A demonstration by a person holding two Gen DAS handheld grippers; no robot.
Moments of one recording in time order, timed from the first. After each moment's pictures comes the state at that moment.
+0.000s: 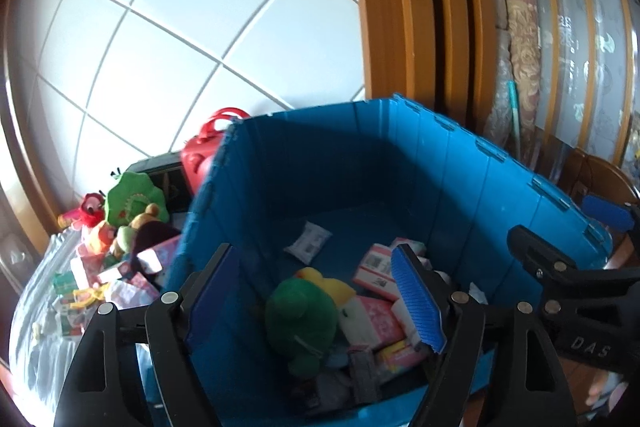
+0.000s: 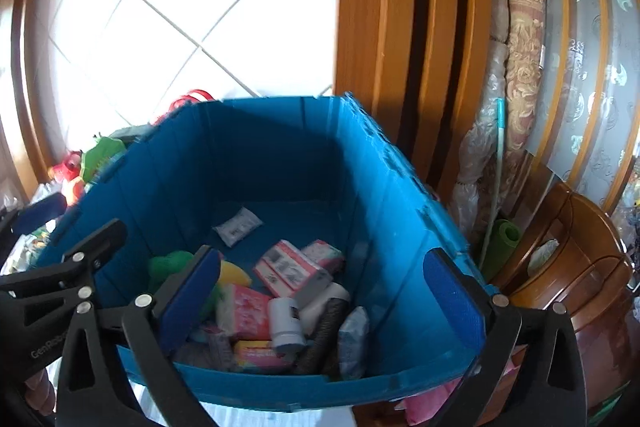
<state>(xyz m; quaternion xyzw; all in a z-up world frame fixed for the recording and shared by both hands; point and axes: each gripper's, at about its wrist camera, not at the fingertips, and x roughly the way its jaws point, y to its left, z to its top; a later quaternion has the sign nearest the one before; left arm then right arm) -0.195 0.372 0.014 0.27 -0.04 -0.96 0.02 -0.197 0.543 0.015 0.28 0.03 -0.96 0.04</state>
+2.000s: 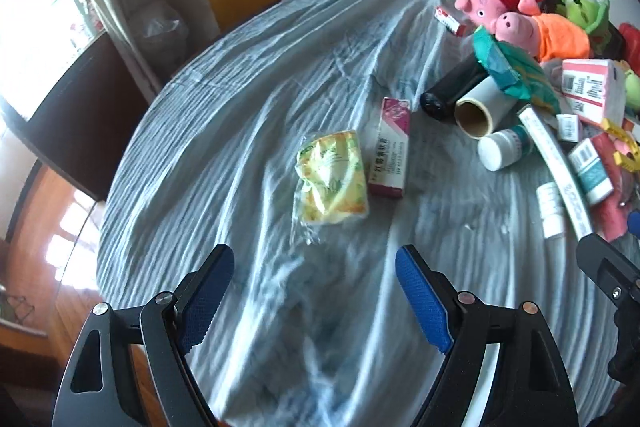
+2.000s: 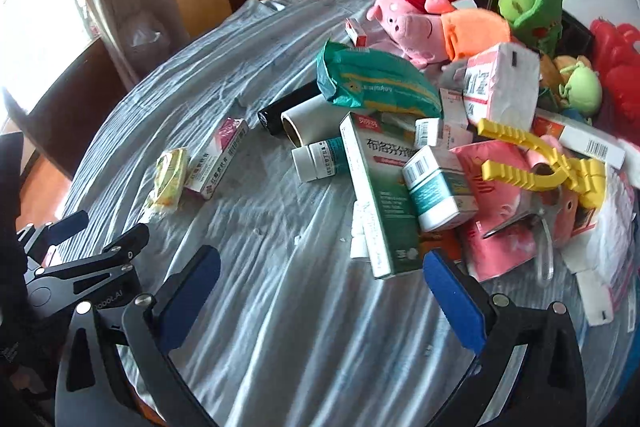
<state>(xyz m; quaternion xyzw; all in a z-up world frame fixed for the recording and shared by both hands) -0.089 -0.458 -0.274 0.51 0.12 -0.80 0.28 -0.174 -0.287 -0.240 0.48 0.14 -0.82 0.29</state>
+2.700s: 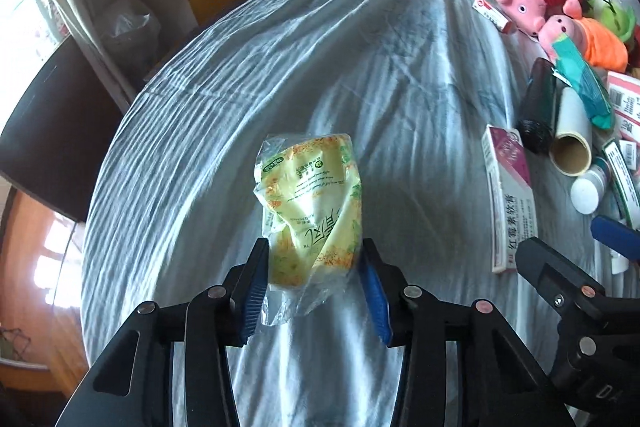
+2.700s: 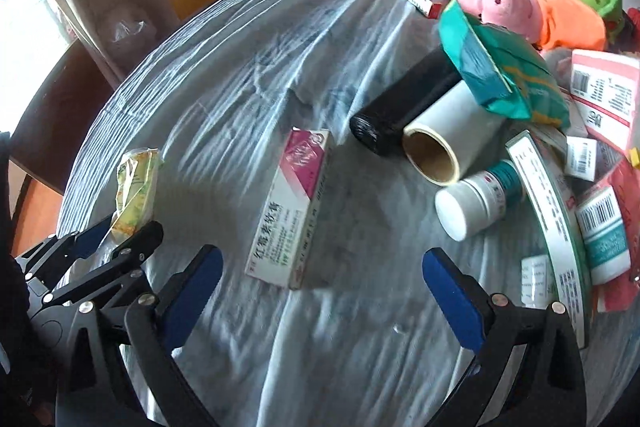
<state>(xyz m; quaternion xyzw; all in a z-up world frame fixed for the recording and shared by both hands) -0.115 -0.564 -0.311 0.52 0.12 -0.81 0.24 -0.193 -0.430 -0.295 0.52 0.12 -0.80 0.27</state>
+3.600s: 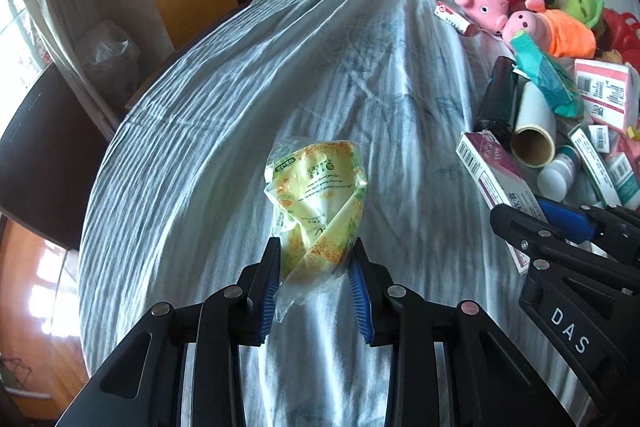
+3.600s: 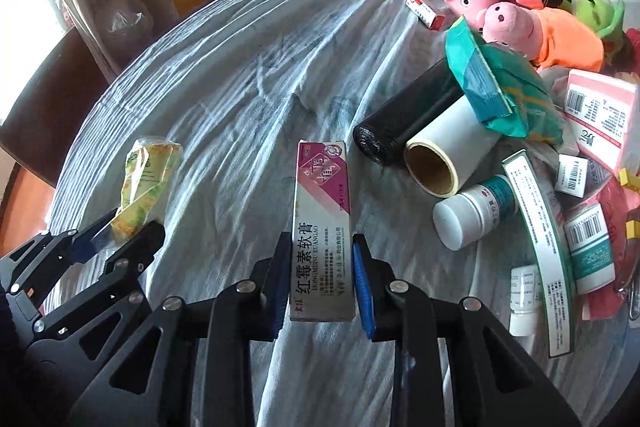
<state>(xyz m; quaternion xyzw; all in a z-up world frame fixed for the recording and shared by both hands) -0.114 -0.541 -0.295 0.50 0.09 -0.84 0.20 -0.184 -0.431 -0.284 0.51 0.15 -0.81 0.26</state>
